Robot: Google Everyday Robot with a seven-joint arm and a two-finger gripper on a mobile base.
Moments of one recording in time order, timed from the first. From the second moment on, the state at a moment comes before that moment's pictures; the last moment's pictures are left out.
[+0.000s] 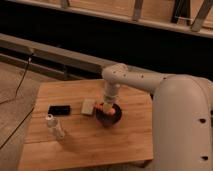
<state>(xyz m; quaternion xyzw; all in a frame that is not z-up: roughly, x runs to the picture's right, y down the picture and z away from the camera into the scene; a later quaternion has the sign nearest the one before) 0.020 0.127 0.850 -0.42 0.02 0.21 0.89</state>
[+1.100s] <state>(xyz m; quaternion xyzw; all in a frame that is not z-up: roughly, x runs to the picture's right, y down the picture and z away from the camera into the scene) 0.018 0.117 0.846 -0.41 -0.01 0.22 0.88</state>
